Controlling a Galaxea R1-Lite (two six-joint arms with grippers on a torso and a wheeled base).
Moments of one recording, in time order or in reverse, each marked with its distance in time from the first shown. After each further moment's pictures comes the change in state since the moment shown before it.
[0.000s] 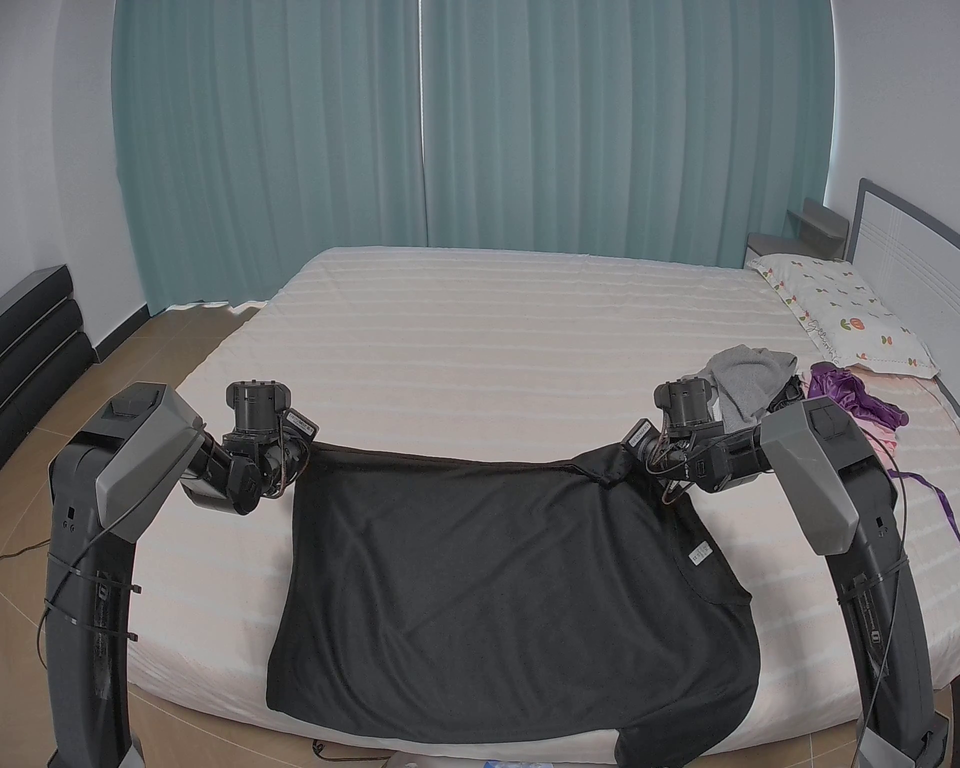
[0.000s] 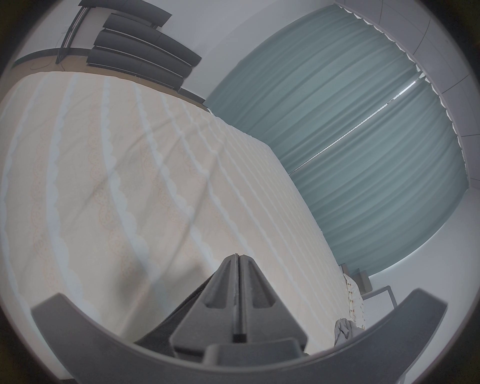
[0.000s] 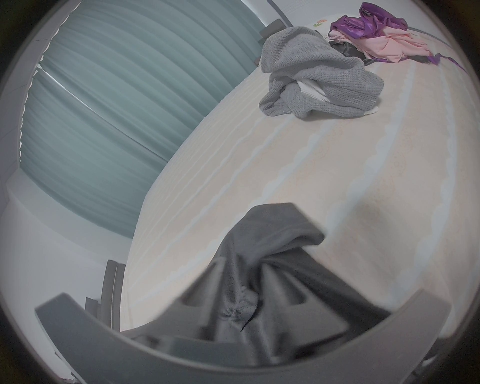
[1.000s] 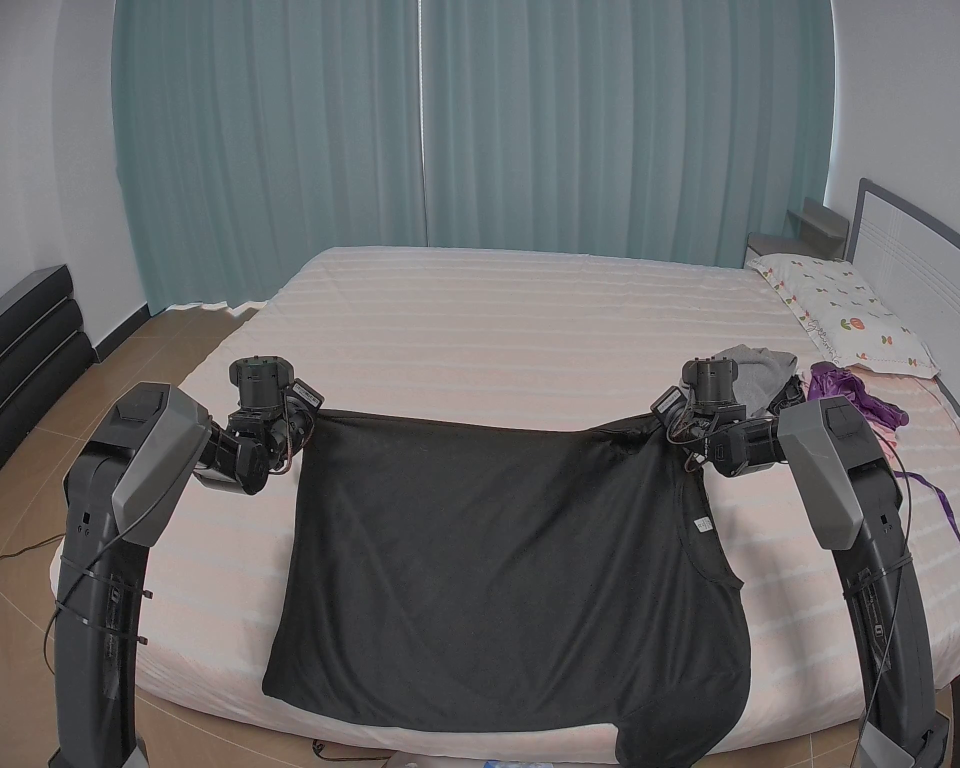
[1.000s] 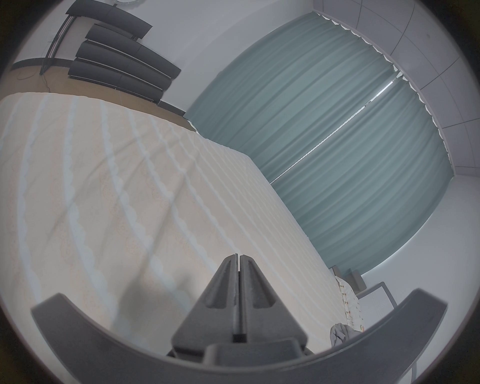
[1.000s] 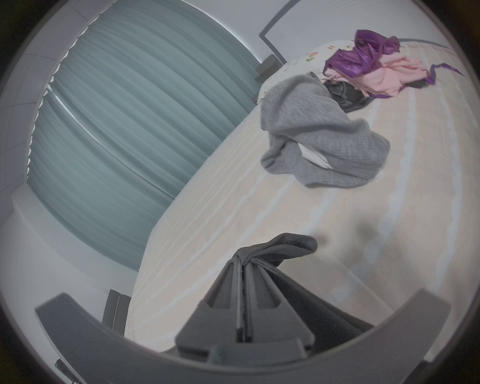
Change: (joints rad) left arm 0.002 0.062 -0.200 0.005 0.002 0.081; right arm -0.079 0.031 -0.111 -0.091 -0.101 -0.005
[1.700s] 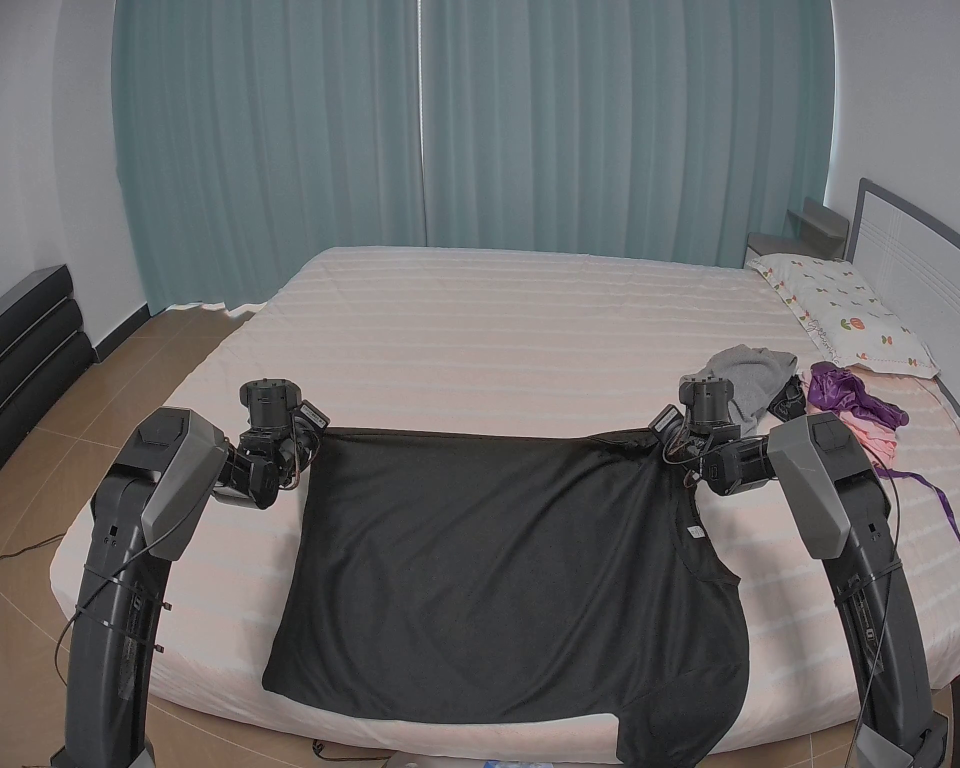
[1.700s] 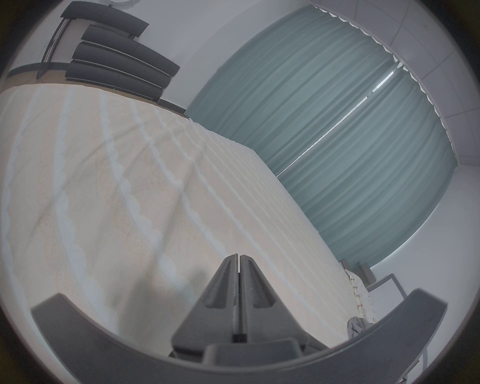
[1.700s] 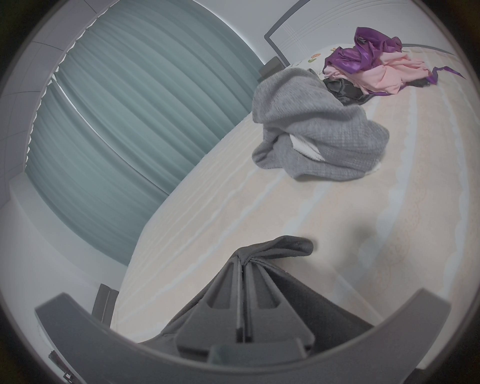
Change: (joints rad) left arm 0.011 0.134 -0.125 0.021 -0.013 0.041; right arm -0.006 0.064 0.000 -0.061 -0.014 -0.053
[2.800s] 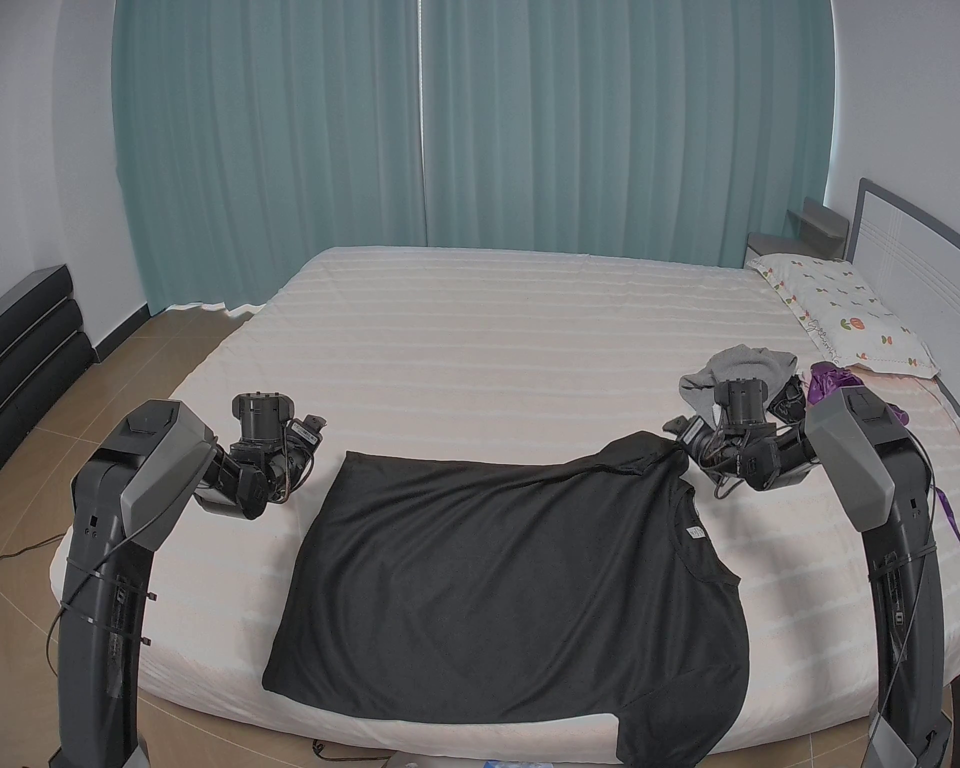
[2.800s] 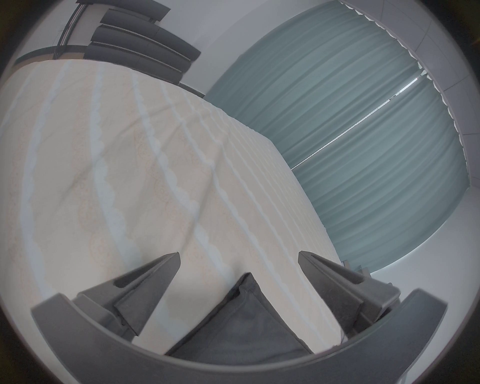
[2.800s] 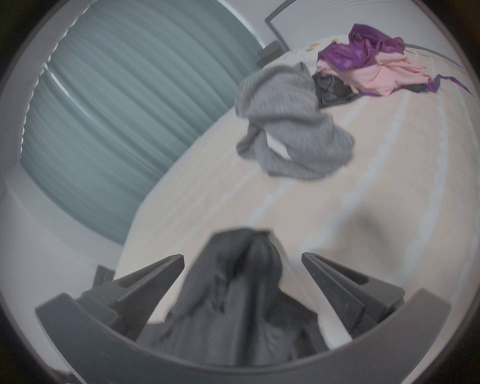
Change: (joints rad) left arm 0.006 -0.083 0.199 -0.001 -0.031 -0.110; right arm -0.063 -0.159 0.277 0.004 0.145 -0.063
